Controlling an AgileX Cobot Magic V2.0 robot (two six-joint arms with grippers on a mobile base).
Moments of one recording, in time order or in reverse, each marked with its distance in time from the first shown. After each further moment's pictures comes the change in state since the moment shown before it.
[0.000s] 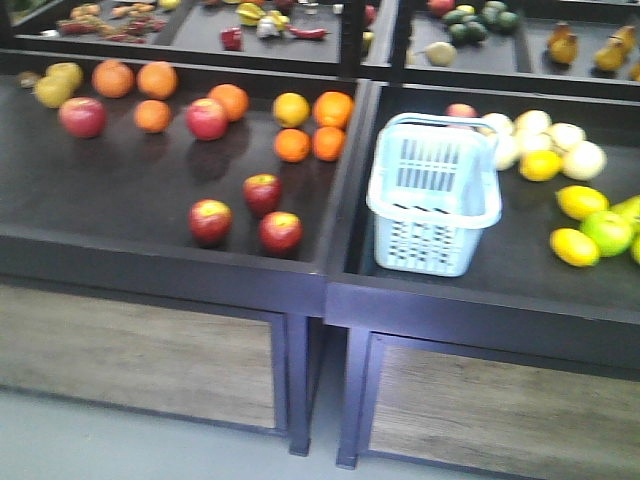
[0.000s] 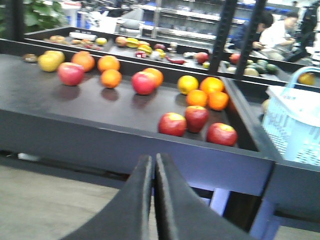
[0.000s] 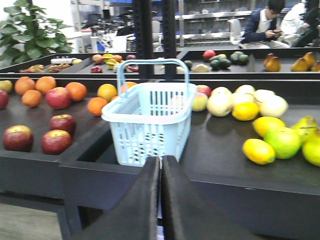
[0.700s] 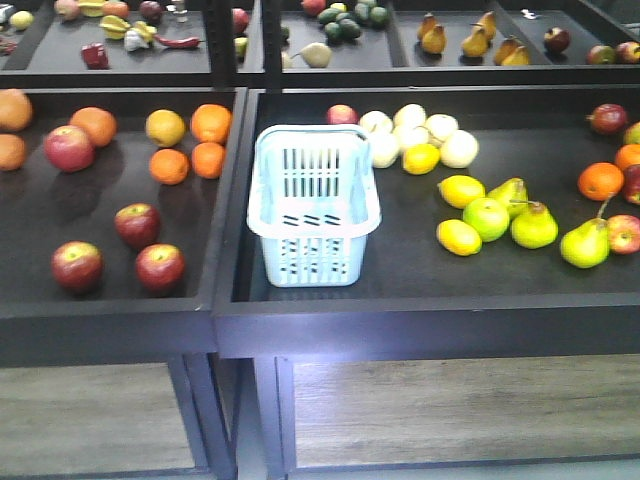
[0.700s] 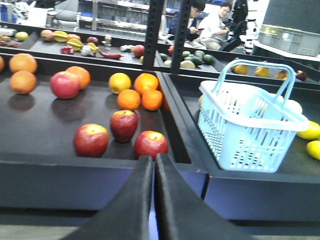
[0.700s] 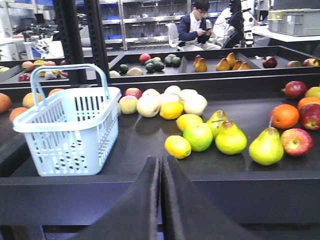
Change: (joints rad) left arm 0.000 0.000 0.000 0.000 0.000 0.000; right arm 0.000 0.000 0.000 0.000 0.000 0.000
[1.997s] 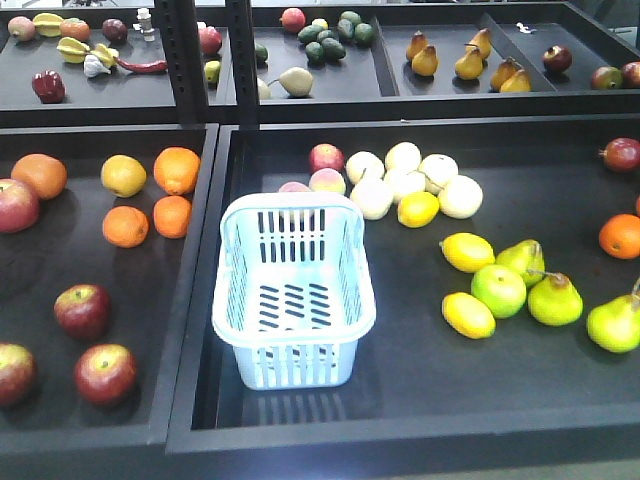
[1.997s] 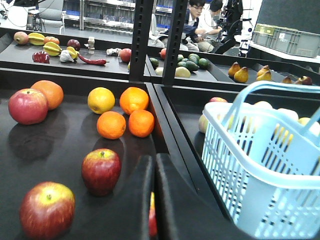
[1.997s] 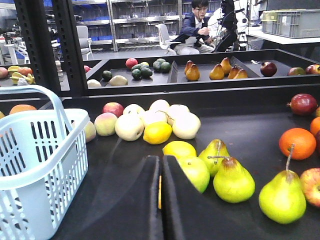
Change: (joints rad) left arm 0.000 0.000 0.000 0.000 0.000 0.000; right arm 0.000 0.000 0.000 0.000 0.000 0.000
